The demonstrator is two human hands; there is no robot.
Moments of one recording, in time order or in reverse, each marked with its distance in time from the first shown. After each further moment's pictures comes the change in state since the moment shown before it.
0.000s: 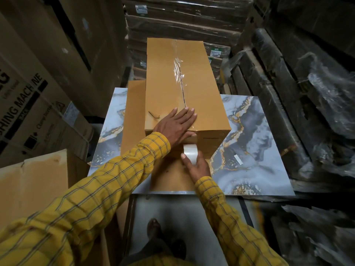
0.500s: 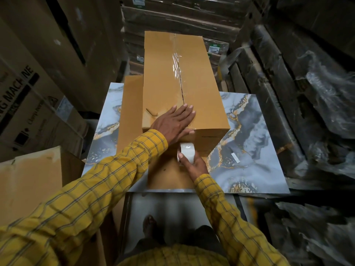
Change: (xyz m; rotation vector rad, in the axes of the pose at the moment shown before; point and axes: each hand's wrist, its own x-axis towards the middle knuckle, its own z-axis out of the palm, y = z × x) left_hand 0.000 -0.002 -0.002 -0.045 0.005 0.030; right_hand 0.004 0.000 -0.001 0.046 -0.078 0.050
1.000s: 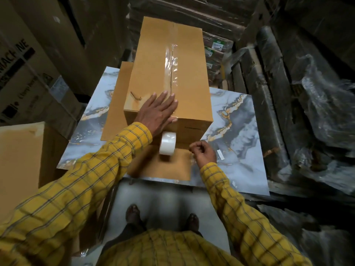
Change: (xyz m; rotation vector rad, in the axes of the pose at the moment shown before) left_hand -0.006 0.033 0.000 -0.025 0.051 -0.252; right_hand 0.038 0.029 -0.094 -0.125 0.109 -0.062
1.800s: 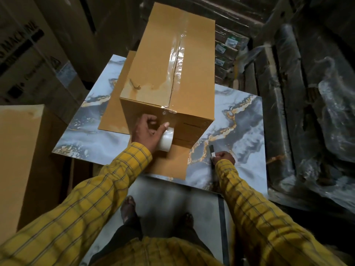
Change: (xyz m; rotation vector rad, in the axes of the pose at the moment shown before) left_hand -0.047 0.067 0.037 -1.055 0.386 -0.893; right_hand 0.099 0.096 -0.066 -0.441 0.062 0.328
